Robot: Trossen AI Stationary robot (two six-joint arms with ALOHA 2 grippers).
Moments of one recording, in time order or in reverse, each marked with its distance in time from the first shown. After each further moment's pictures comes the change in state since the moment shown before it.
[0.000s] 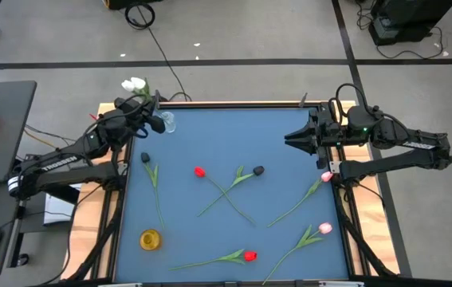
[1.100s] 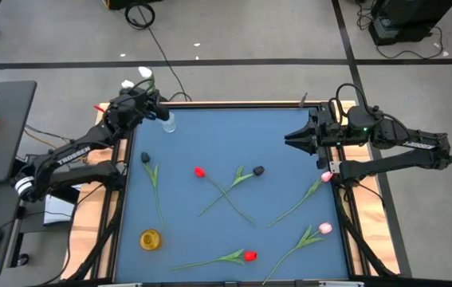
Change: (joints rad) left arm 0.275 0.191 0.000 0.119 0.206 0.032; right arm 0.000 0.000 0.000 0.001 0.000 0.000
